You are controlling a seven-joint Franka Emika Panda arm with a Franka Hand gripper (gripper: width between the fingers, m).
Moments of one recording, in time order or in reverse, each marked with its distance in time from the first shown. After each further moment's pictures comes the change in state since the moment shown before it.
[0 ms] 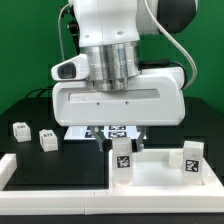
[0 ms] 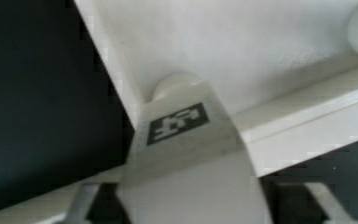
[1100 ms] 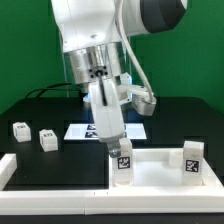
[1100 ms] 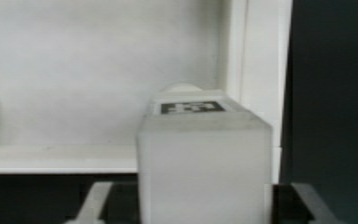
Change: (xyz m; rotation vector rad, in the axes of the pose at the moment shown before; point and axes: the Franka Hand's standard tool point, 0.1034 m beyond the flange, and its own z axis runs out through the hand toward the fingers) arm -0.003 0.011 0.002 0.095 -0.049 1.236
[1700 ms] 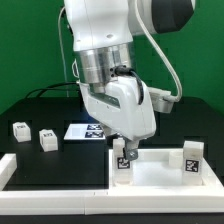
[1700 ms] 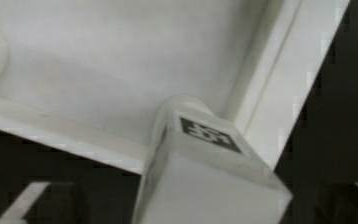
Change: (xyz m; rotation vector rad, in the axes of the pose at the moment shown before) arm -0.008 -0.001 0.001 -0.052 0.024 -0.397
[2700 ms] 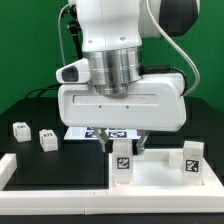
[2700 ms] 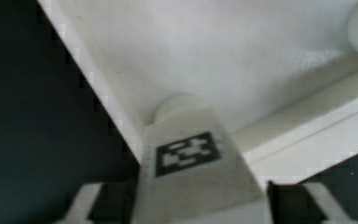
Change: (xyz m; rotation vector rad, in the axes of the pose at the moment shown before) arm -0.005 0.000 0.004 -0.057 0.027 -0.718
